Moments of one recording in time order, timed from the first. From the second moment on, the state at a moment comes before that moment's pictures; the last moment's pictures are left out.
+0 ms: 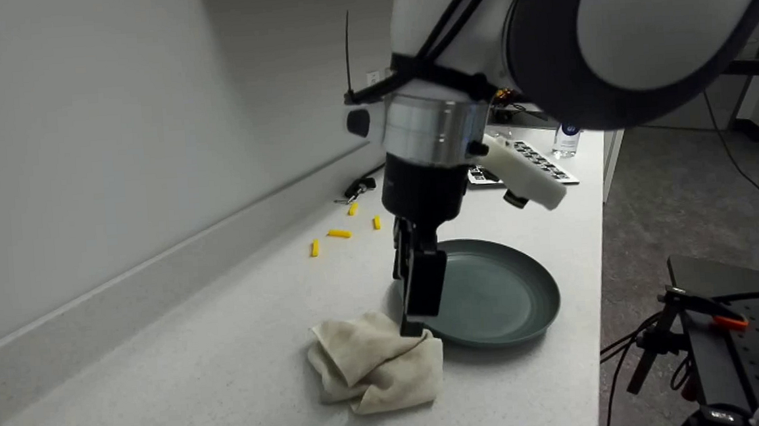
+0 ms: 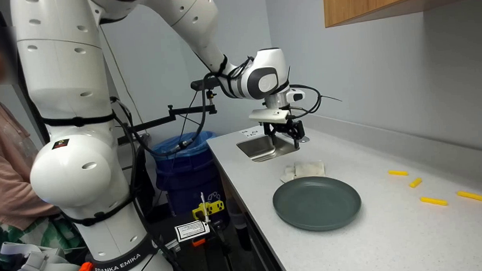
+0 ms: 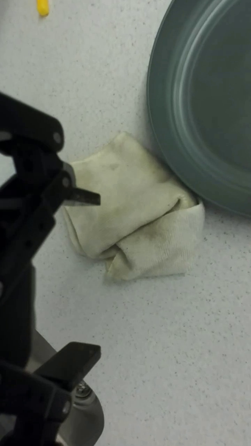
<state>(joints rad) 0.19 0.20 0.19 -2.24 0.06 2.59 -0.23</state>
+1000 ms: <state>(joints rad) 0.23 0.46 0.14 -2.15 -0.19 2.72 -0.11</state>
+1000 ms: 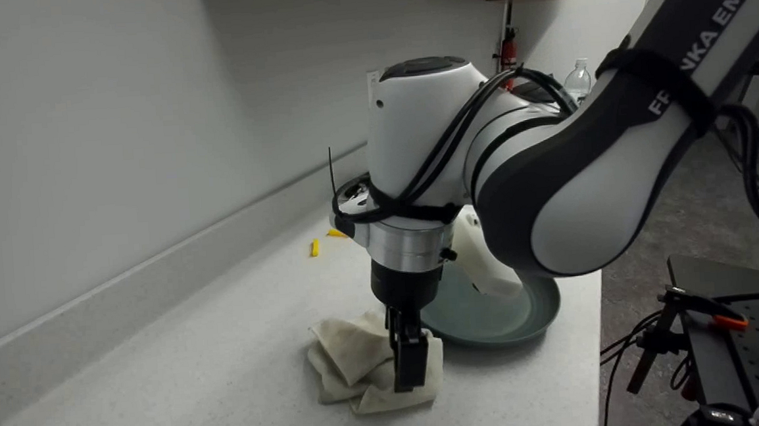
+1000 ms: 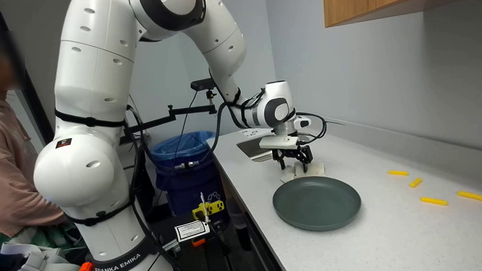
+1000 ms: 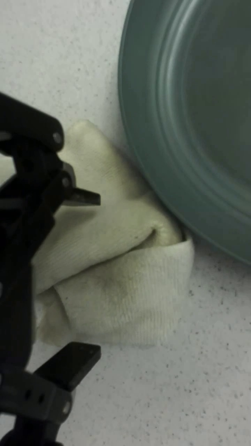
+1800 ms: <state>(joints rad) 0.26 0.53 0.13 -2.10 -0.19 2.72 -0.06</state>
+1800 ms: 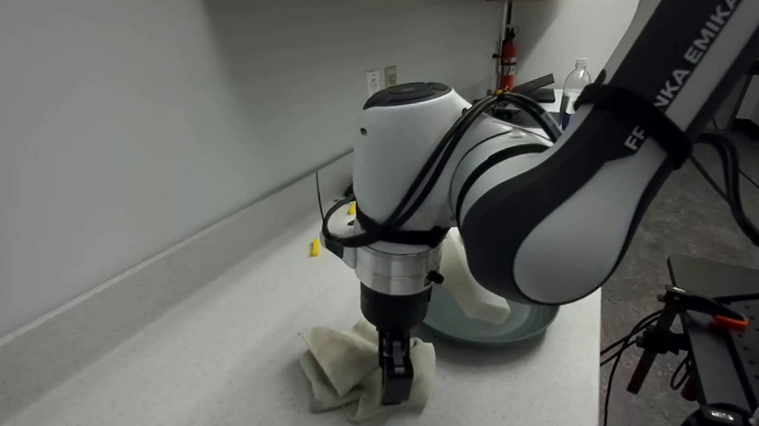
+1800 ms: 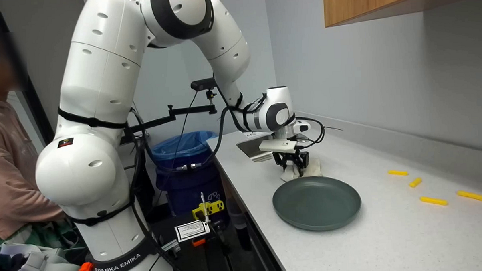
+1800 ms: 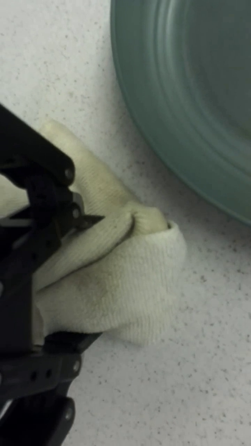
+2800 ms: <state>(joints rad) 0.13 0.30 0.16 -2.11 -0.08 2.71 -0.12</state>
